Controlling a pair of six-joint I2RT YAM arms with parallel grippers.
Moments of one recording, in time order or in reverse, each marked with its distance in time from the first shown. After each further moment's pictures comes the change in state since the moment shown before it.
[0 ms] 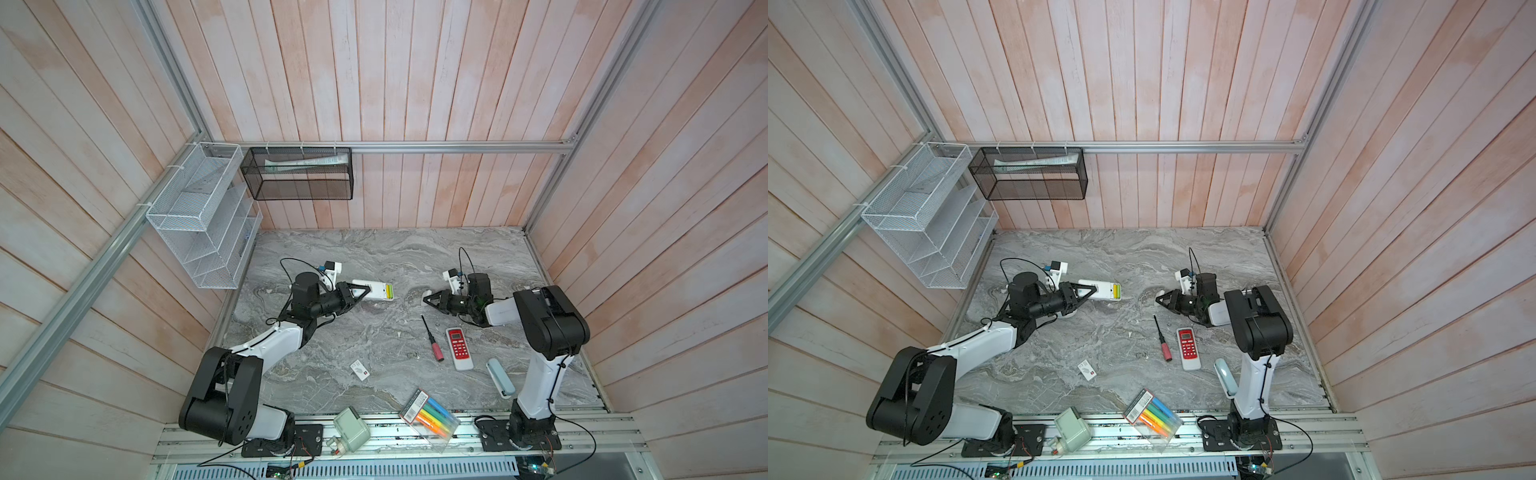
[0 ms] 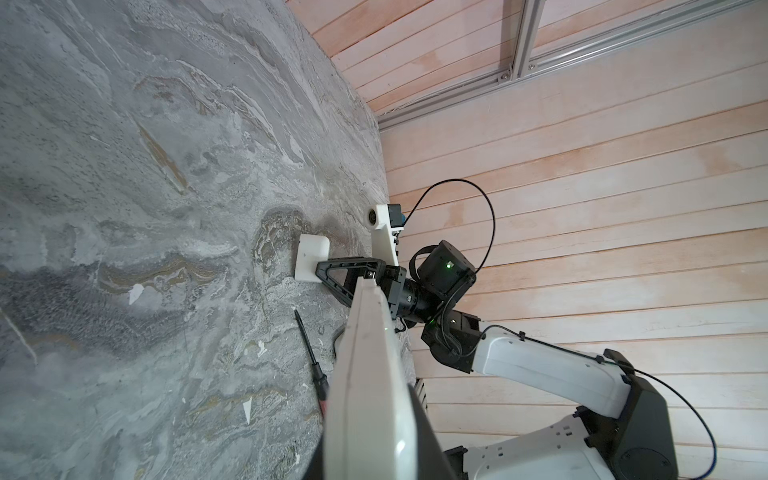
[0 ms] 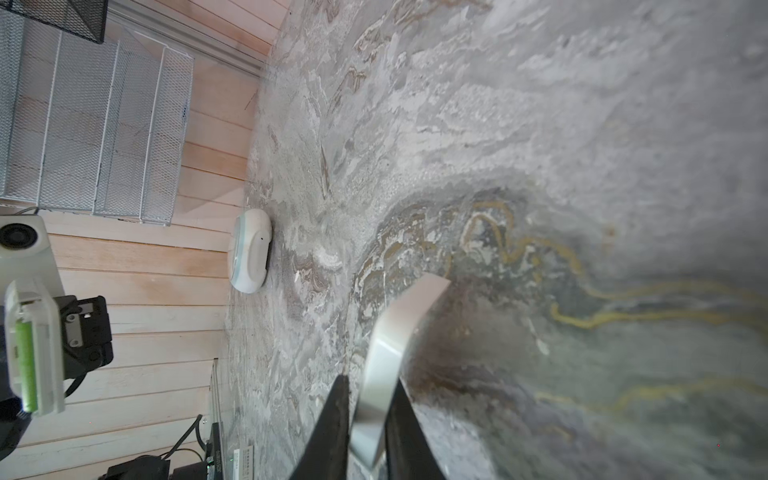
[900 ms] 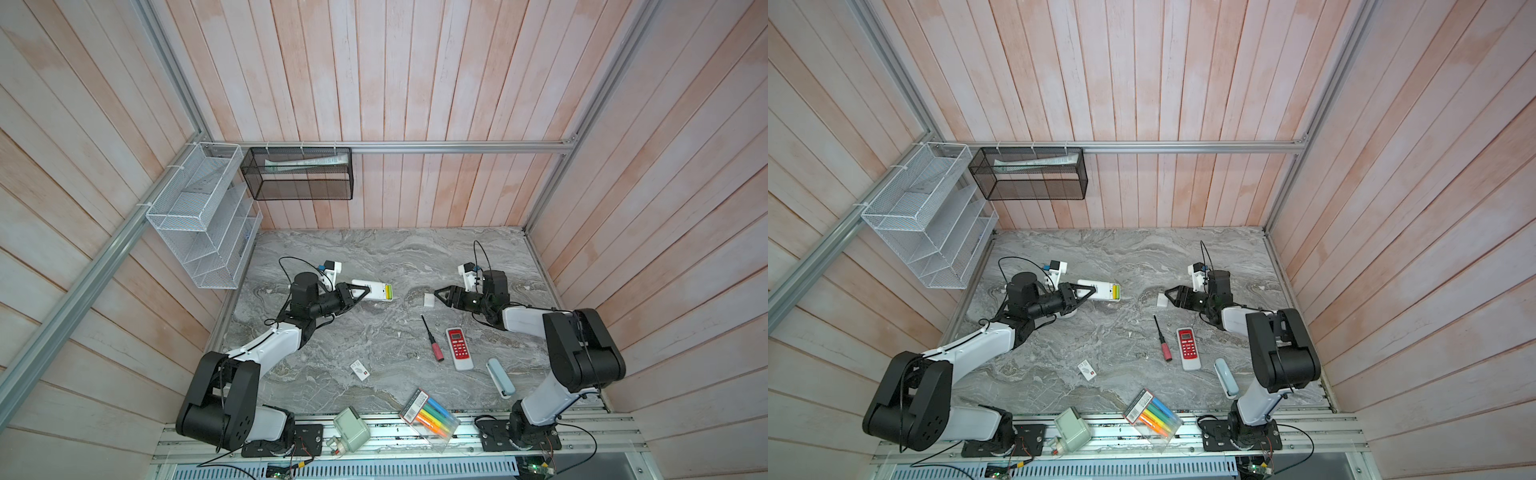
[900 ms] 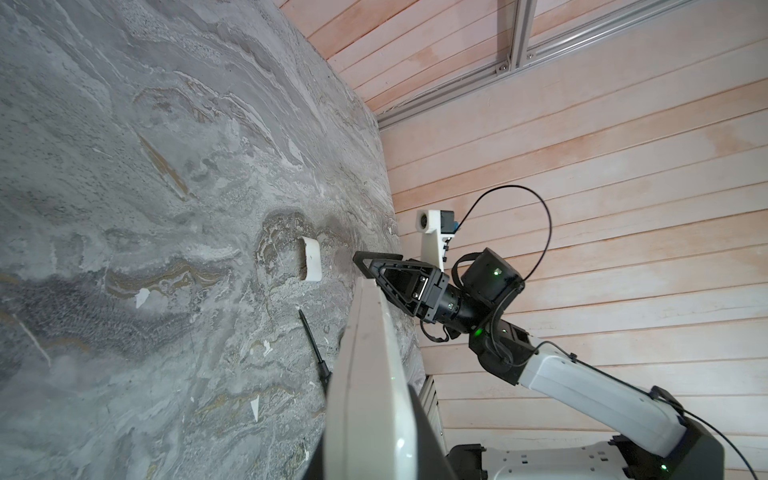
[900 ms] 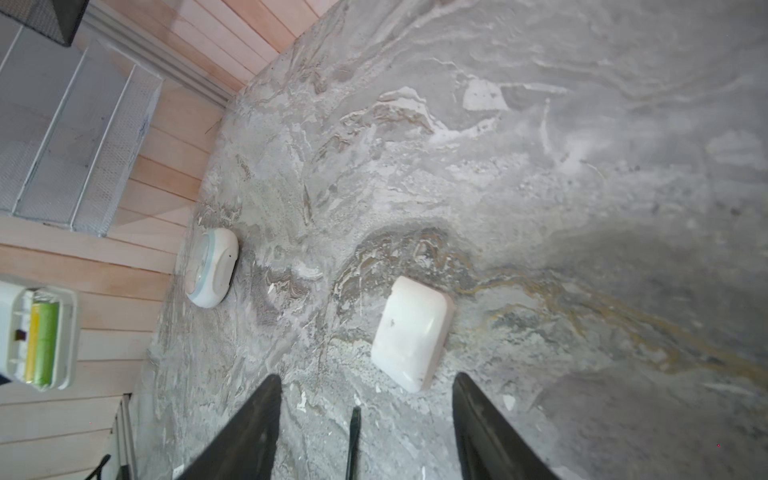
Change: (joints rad) left arm 0.000 -0.025 0.000 -0.040 0.007 0.065; right arm -0.010 -0.338 -0.068 -0.222 0.208 -0.256
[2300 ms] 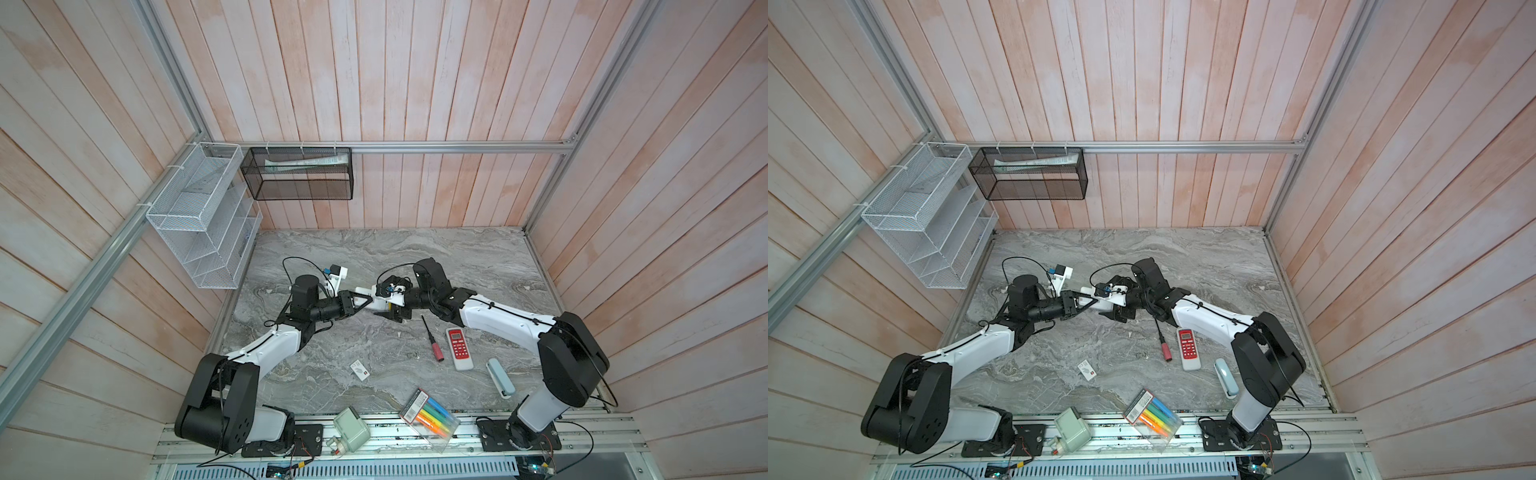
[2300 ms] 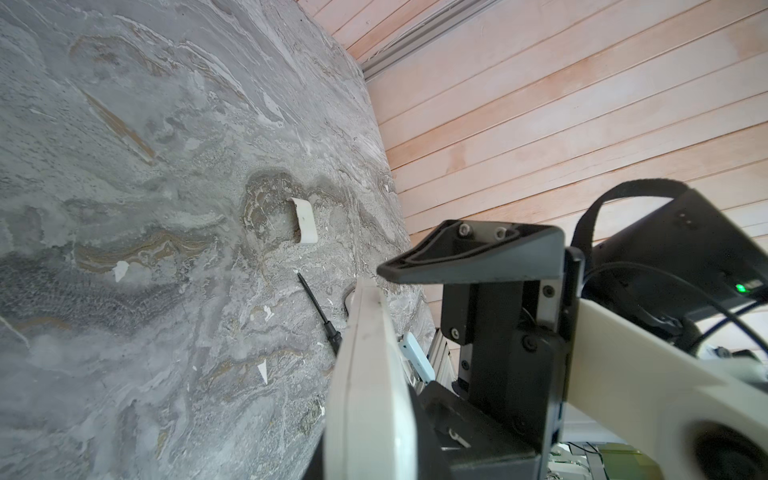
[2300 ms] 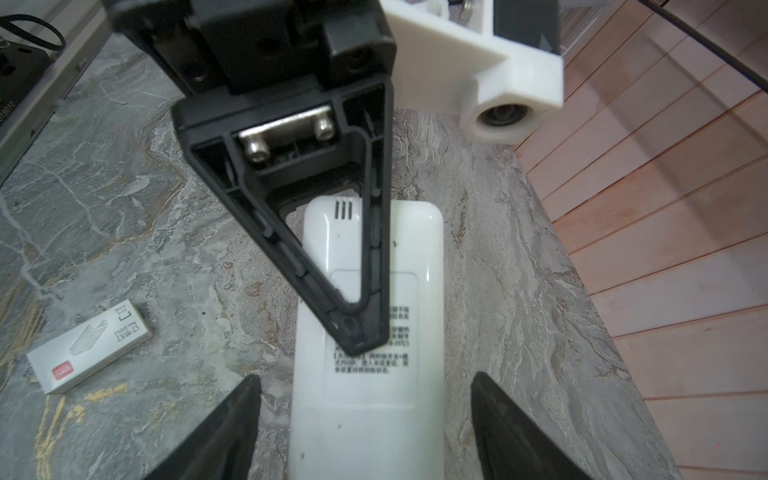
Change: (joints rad) left arm 0.000 -0.012 -0.019 -0.057 0.103 0.141; right arm 0.535 0.053 0.404 -0.319 0.111 -1.110
